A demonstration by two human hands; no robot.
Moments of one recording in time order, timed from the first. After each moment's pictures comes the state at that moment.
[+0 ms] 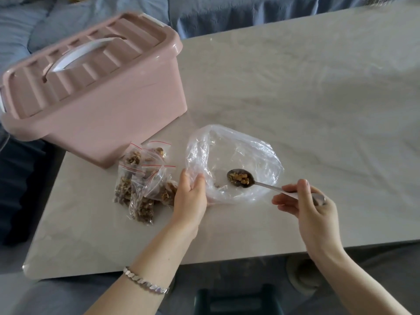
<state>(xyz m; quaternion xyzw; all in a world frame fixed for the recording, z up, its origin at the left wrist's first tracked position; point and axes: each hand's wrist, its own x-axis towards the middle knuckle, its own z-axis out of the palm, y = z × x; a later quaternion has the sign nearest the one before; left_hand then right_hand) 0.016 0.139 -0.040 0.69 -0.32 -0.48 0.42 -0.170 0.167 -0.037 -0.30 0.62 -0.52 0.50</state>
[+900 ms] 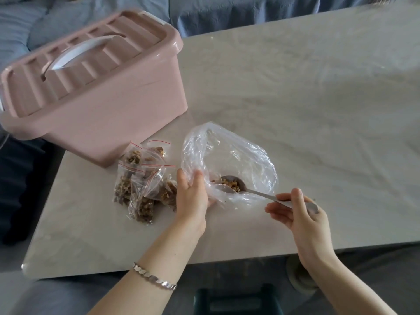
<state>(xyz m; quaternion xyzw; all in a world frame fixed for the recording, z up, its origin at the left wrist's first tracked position) 0.008 0.132 -0.045 0.68 -0.20 -0.51 0.49 -0.161 0.174 -0.043 -0.23 0.61 -0.51 0.56</state>
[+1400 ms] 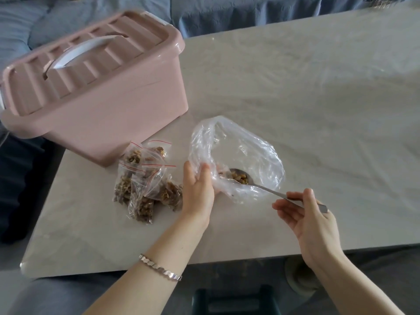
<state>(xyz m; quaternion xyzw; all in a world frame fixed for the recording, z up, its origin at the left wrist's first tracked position) -0.001 0.125 -0.040 0.68 -0.29 -0.47 0.48 -0.169 0.169 -0.039 -0.13 0.59 -0.55 0.58</state>
